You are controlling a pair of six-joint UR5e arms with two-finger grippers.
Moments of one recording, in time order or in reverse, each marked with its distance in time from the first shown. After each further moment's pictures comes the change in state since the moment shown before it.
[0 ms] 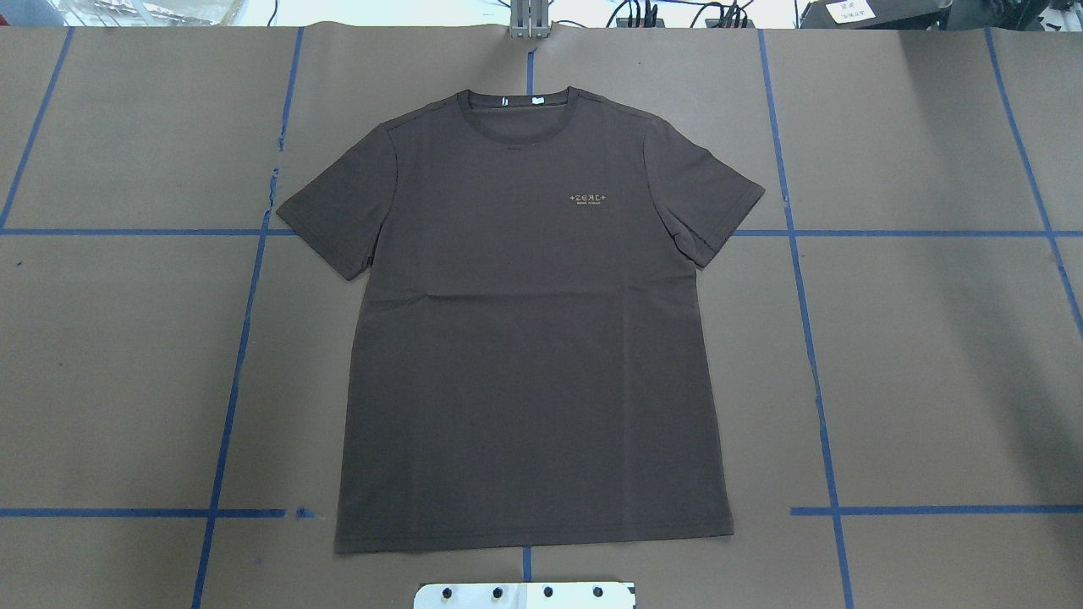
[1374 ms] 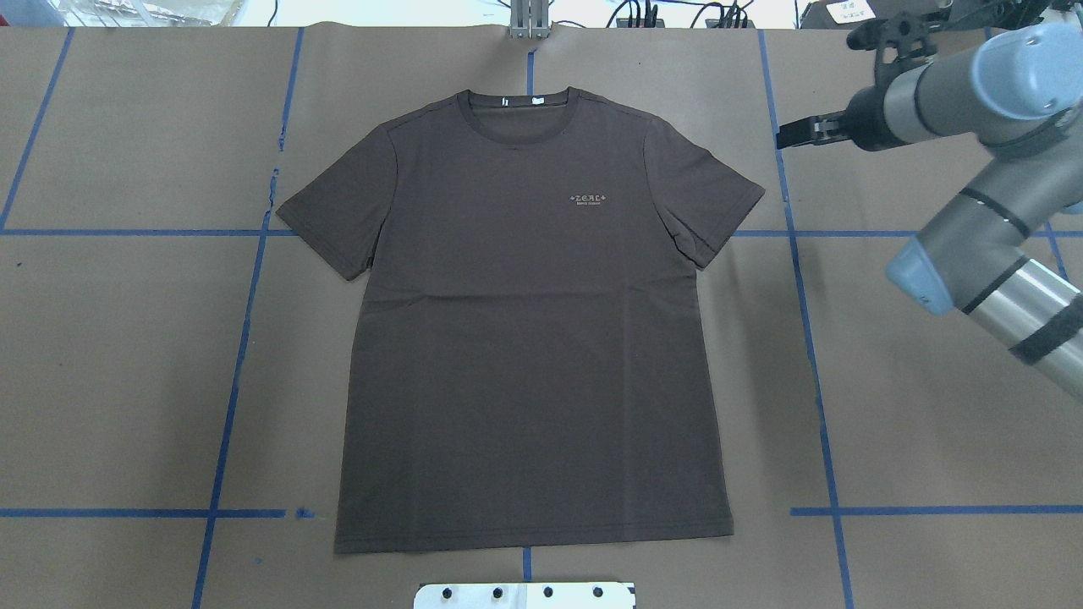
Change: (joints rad) left arm -0.001 -0.132 0.161 -0.366 -0.006 -0.094; right arm -0.556 0.413 -0.395 0.631 -0.370 0.870
